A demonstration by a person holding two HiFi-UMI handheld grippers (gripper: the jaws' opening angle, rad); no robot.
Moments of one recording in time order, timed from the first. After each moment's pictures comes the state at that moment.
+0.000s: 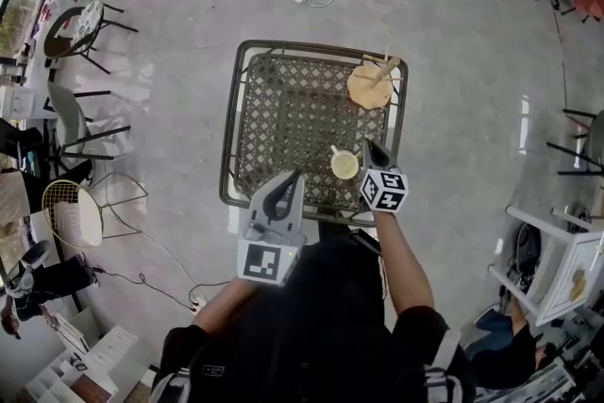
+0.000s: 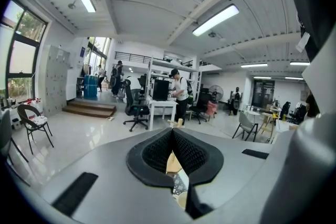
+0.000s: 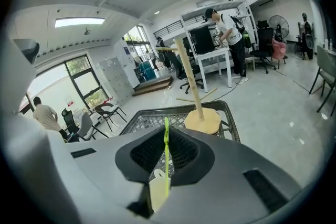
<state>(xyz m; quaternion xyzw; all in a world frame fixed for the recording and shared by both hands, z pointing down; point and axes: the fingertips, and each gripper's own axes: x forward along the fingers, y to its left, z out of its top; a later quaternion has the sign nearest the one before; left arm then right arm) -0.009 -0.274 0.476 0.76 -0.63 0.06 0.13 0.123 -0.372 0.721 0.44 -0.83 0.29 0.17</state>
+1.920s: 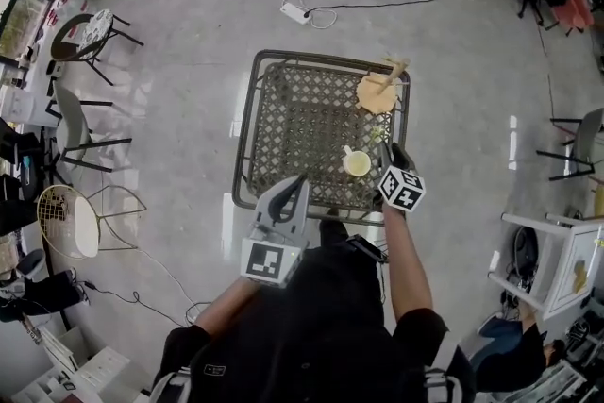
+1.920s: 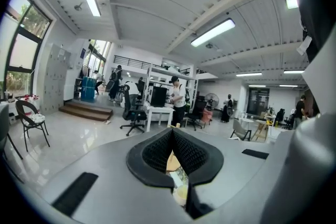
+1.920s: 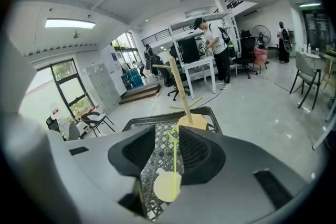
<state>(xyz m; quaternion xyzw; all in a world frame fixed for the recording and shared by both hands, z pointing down) -0.051 -0.188 0.451 0.78 -0.61 0.03 0.12 0.140 -0.336 0.682 0.52 -0.79 0.29 0.15</state>
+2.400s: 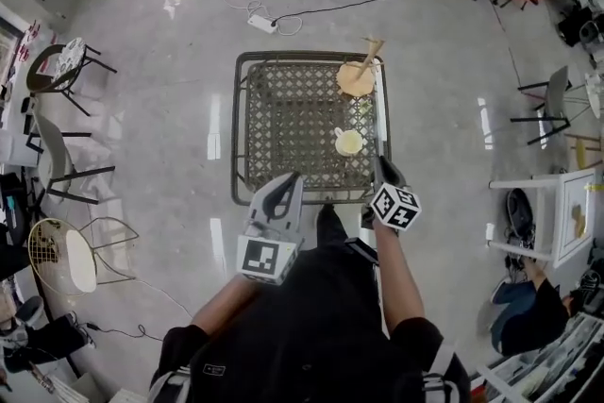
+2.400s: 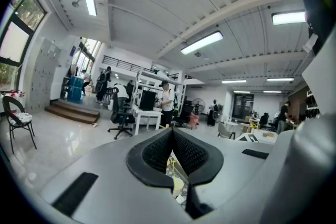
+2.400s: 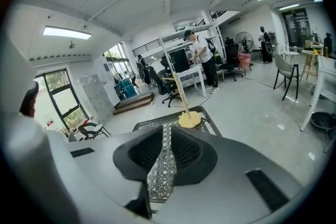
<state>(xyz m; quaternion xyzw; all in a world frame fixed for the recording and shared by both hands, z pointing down) -0.081 -0.103 0.429 0.83 -0.55 0.00 0.10 0.130 -0.187 0.610 0.58 -0.76 0.29 0.10</state>
